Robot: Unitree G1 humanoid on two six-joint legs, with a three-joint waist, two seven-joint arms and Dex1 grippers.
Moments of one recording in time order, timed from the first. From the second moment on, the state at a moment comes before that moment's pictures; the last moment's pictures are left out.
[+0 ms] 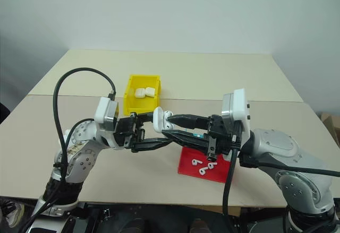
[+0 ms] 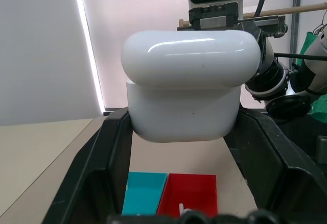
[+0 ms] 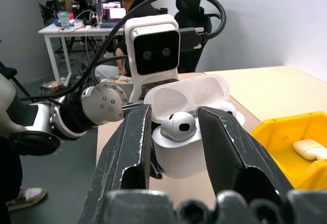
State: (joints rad) left arm -0.49 0.41 -0.08 -0.26 -0.66 0.28 -1.16; right arm -0.36 -0.72 -0.16 -0.73 1.04 0.70 0.70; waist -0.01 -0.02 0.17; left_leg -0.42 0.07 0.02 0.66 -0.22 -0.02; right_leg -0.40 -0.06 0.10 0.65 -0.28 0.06
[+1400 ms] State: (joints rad) left arm -0.56 0.31 -0.21 -0.06 -0.39 0.15 -1.13; right arm -1.05 -0.90 0.29 -0.39 0.60 0.86 1.16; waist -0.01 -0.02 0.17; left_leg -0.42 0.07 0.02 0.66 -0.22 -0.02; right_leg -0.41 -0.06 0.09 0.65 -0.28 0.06
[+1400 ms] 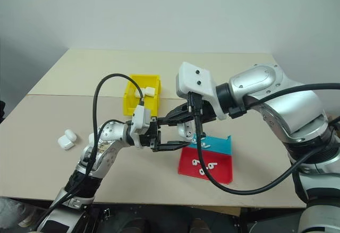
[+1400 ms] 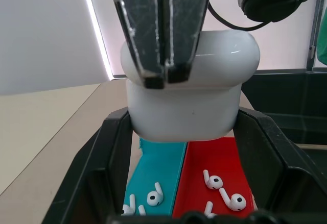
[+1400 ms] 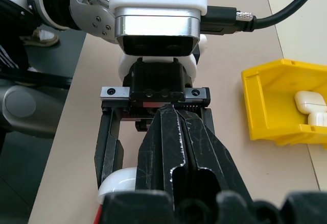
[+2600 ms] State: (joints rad) left arm -0.90 0.27 0.01 0.34 -0.08 0.43 -0.24; right arm -0.46 -0.85 -0.24 -0.58 0.70 1.00 0.74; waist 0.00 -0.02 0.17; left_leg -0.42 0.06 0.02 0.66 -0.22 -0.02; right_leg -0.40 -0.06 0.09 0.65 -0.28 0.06
